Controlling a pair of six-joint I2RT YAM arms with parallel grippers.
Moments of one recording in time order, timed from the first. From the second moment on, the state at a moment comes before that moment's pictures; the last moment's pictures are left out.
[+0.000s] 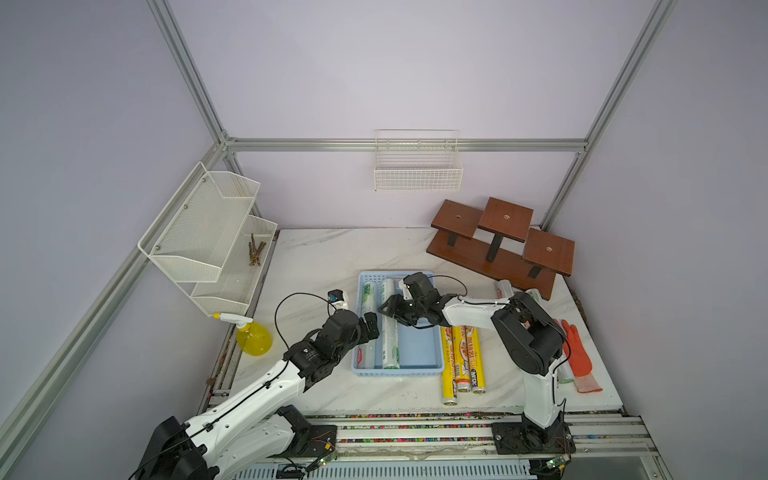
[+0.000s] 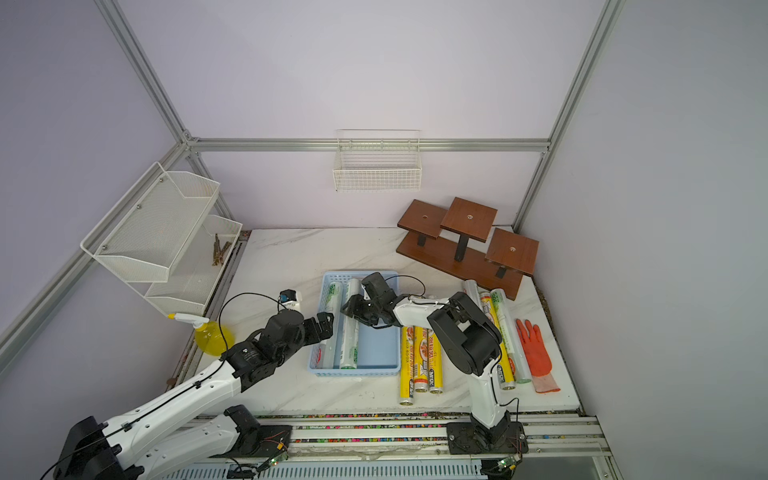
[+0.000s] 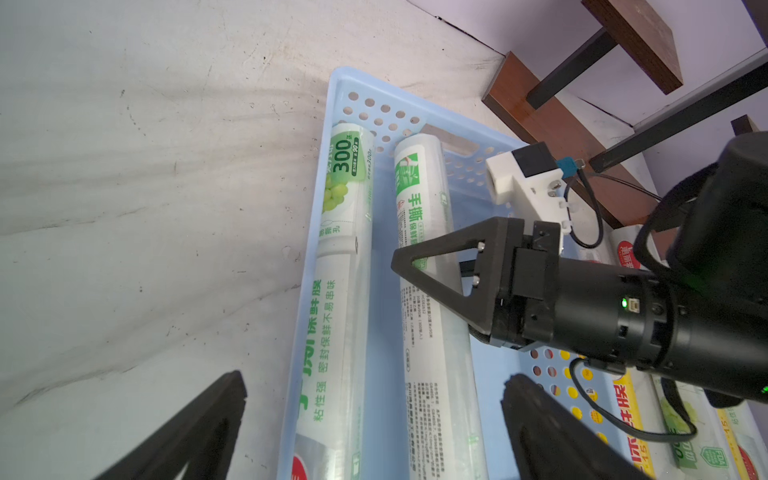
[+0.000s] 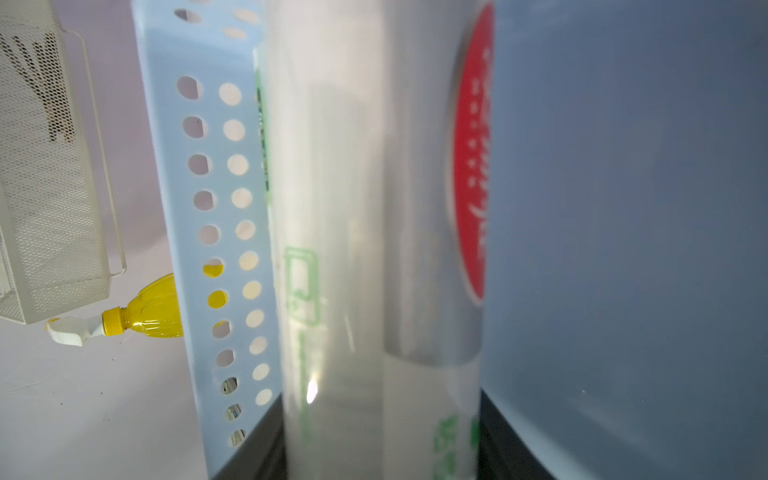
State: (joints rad) left arm -0.67 0.97 0.61 -0.29 -0.31 -0.77; right arm 0.69 2.01 1.19 0.08 -0.39 1.01
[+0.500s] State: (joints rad) left arm -0.67 0.97 0.61 -0.27 -0.27 -0.78; right arm 0.70 2.03 1.19 0.12 -0.39 1.03
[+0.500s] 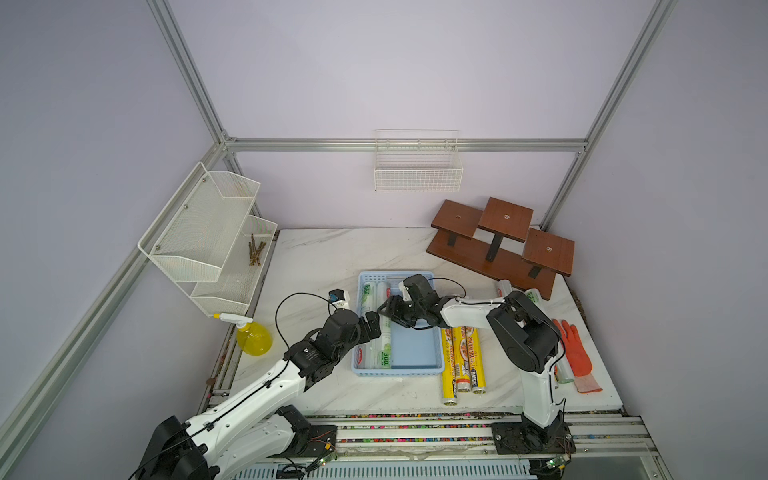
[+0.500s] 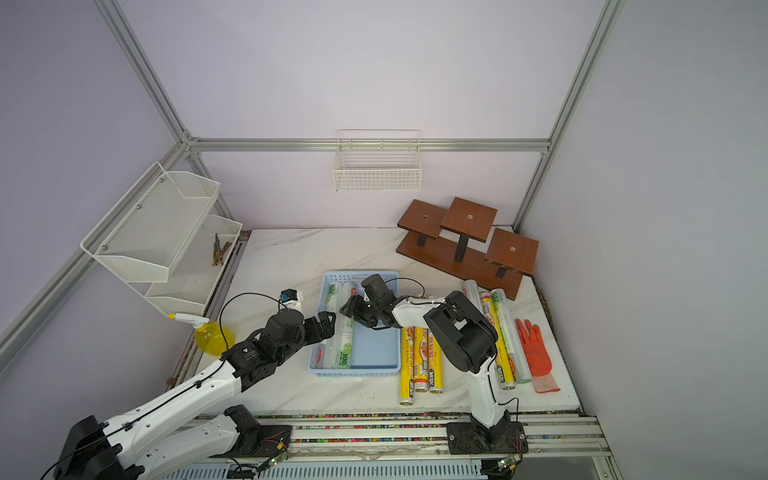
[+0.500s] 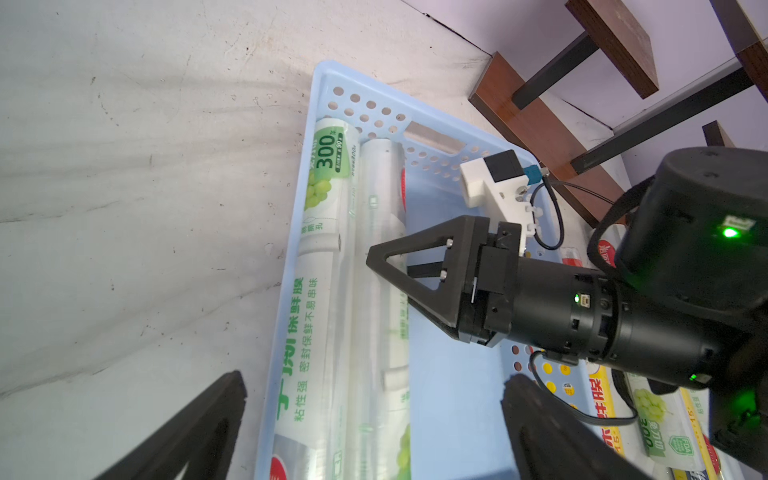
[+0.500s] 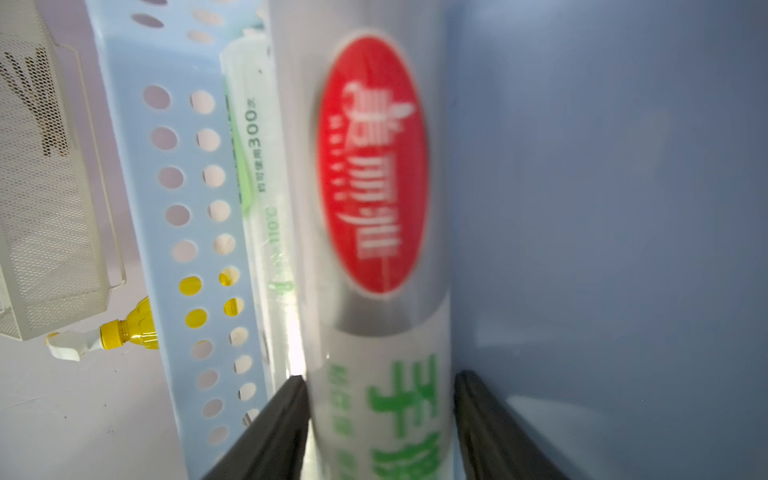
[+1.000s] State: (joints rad) left arm -0.67 0.97 0.62 -0.27 -0.20 -0.77; right arm 0.70 1.92 1.16 0.09 -0.35 1.01
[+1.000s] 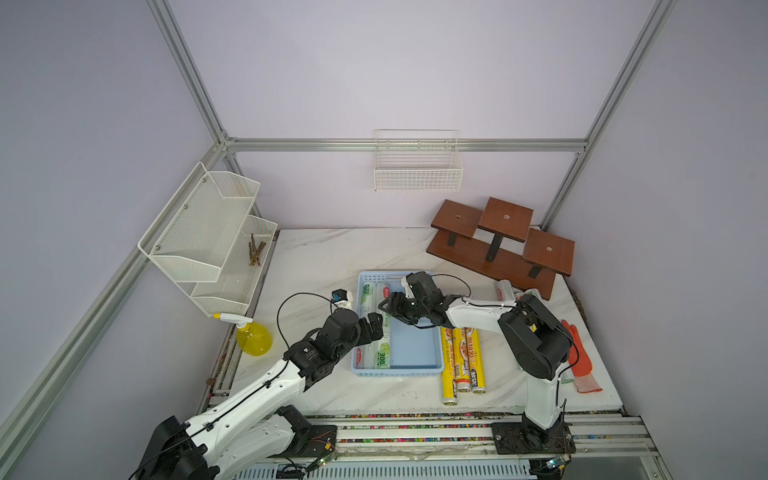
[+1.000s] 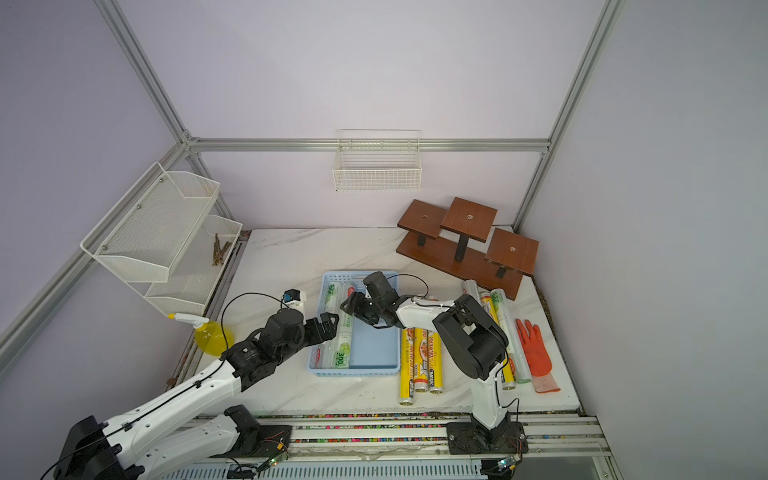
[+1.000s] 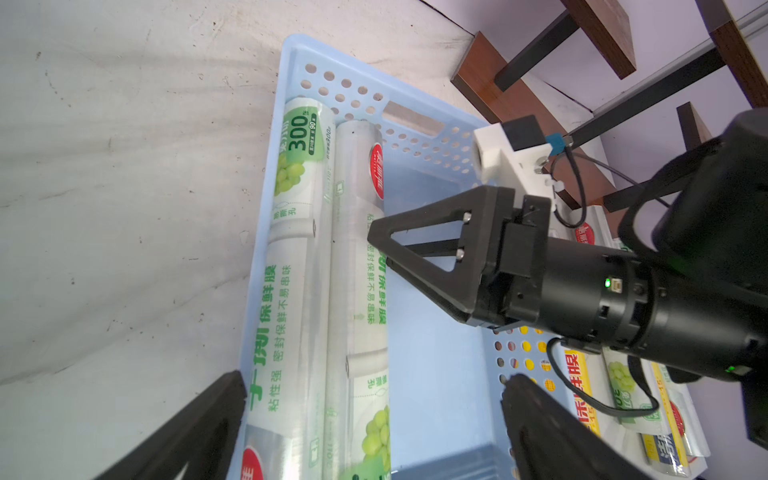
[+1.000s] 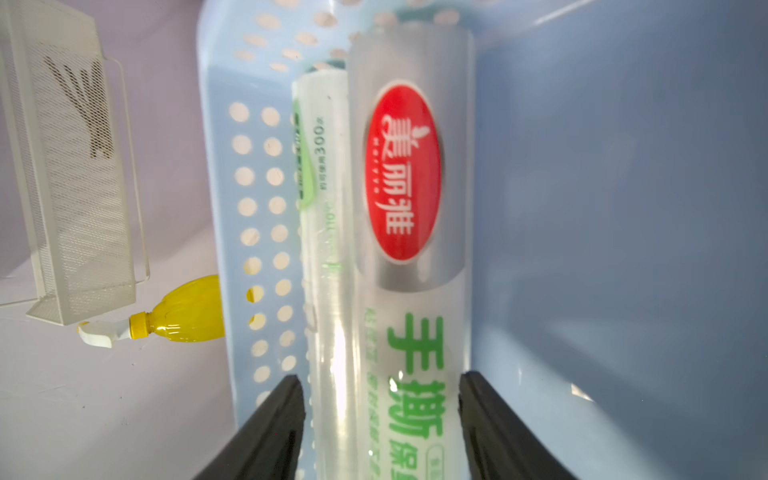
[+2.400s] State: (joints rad) left arm -1.06 1.89 1.46 -0.21 0.00 -0.65; right arm -0.11 1.31 0.67 -0.33 0.00 0.50
